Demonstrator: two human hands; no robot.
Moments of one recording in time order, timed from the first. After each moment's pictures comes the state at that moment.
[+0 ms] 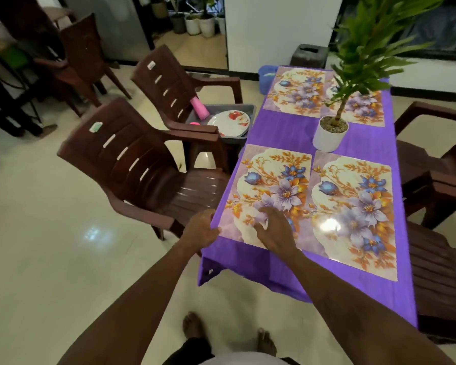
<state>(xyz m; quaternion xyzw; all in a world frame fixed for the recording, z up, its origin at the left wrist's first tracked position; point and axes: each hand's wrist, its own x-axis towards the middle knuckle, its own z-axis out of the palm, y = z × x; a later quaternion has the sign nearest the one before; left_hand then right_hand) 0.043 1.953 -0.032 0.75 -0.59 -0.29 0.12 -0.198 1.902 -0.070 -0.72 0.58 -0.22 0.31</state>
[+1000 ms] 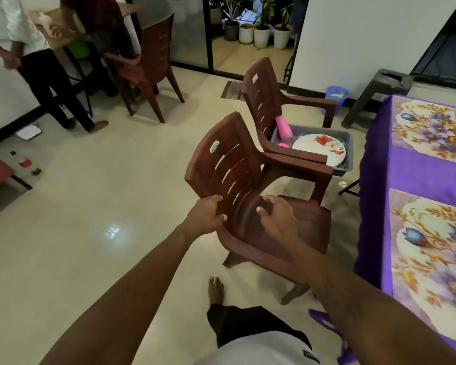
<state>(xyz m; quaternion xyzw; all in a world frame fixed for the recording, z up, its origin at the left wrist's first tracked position) 0.569 1.906 -0.005 0.75 -0.60 -0.25 0.14 0.340 1.827 -0.050 -0.72 0.58 -0.24 0.30</state>
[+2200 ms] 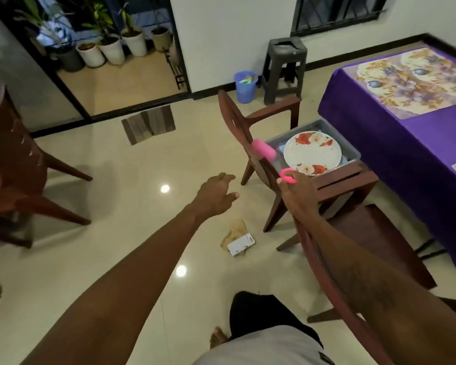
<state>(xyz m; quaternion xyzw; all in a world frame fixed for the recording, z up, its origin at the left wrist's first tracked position) 0.910 1.324 0.007 0.42 -0.88 -0.23 0.03 0.672 1.435 -0.019 -0.45 0.80 -0.37 0.15</state>
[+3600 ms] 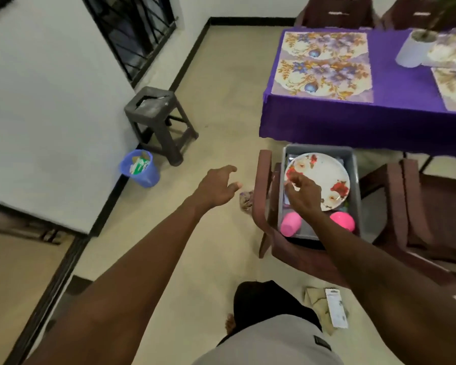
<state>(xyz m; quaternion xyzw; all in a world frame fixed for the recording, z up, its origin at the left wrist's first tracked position) 0.598 0.627 0.022 0.00 -0.96 -0.25 -0.11 0.569 0.885 -0.053 0.07 0.90 -0.42 0.02</state>
